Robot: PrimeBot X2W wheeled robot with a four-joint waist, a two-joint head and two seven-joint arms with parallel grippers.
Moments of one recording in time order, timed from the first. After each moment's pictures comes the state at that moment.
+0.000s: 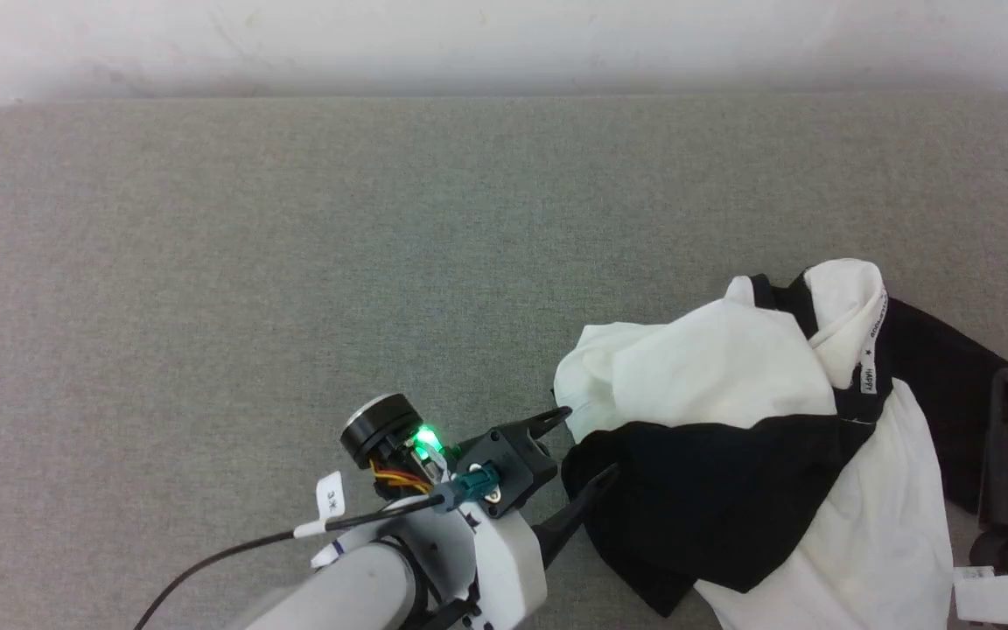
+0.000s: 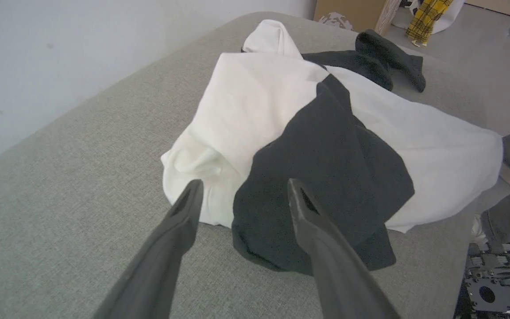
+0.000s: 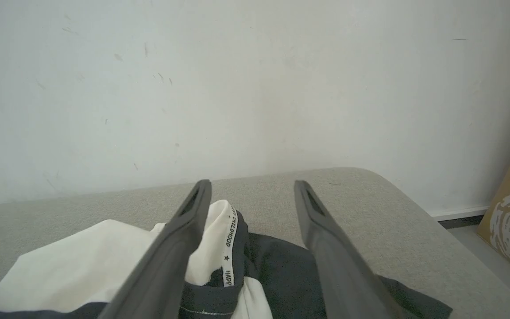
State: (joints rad) left arm -0.40 0.38 -0.83 -0.06 -0.36 -0.09 0.21; right arm 0.17 -0.05 -0.24 -0.25 0.23 0.13 -0.21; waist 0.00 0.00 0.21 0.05
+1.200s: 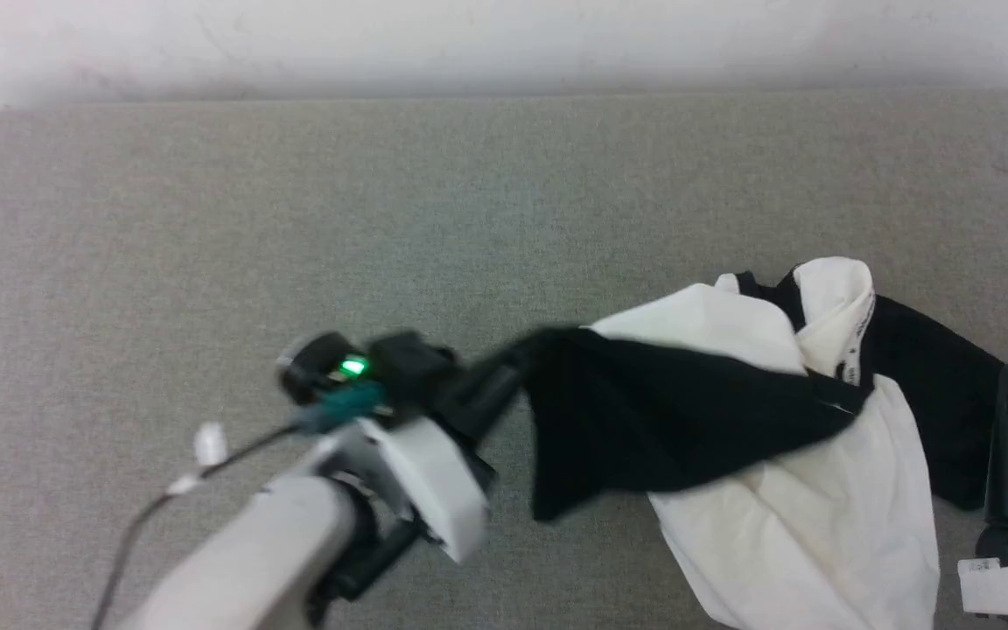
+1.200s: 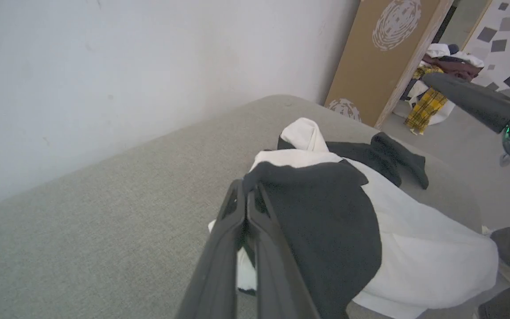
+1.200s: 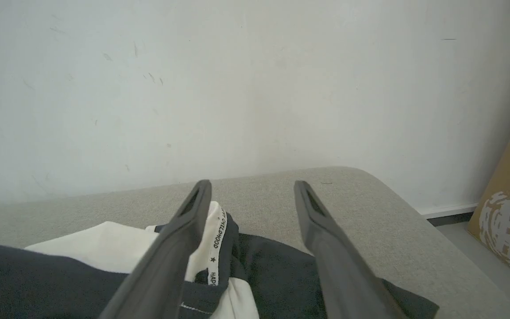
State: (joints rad) left arm -0.47 0.42 -0.77 -0.06 -0.56 -0.05 0.07; right arm 0.15 -0.05 -0.25 -0.24 0.23 0.13 -0.20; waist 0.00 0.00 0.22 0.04
